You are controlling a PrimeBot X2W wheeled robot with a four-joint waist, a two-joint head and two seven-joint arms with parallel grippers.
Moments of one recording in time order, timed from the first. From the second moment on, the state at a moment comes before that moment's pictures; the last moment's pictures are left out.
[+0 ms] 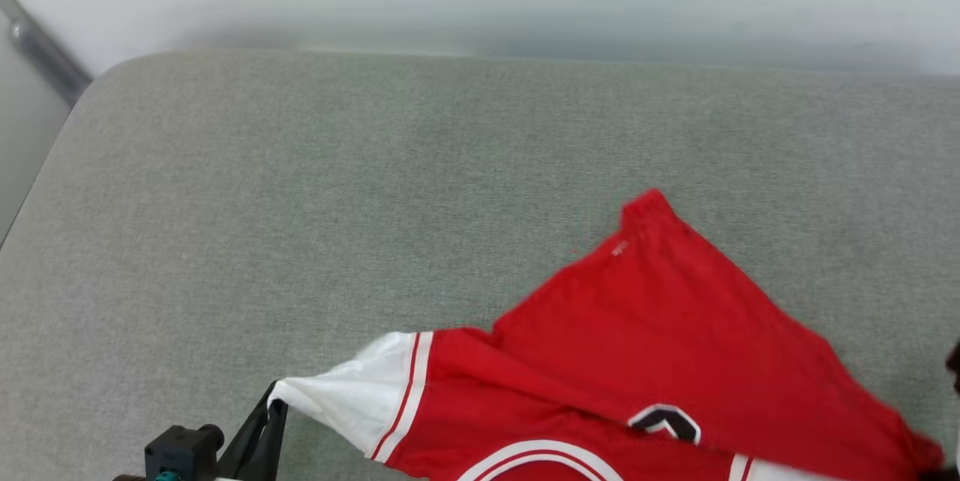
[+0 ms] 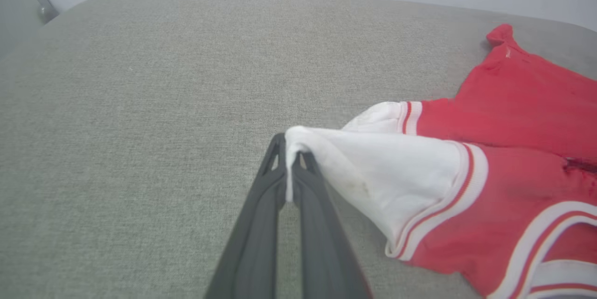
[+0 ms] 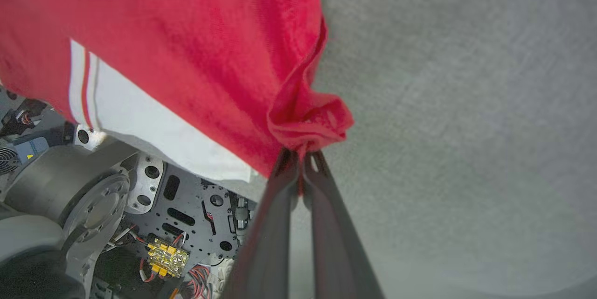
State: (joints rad) left arm 0.08 0.53 -0.45 0.04 -0.62 0.18 -0.26; right arm -0.11 -1.02 0.46 0.04 0.99 0.13 0.82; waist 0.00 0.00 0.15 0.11
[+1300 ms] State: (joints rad) left arm -0.08 0.47 -0.48 0.05 -0.58 0.14 -0.26; right arm -0.76 -0.77 0.65 0.06 0.77 0.13 0.92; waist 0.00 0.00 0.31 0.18
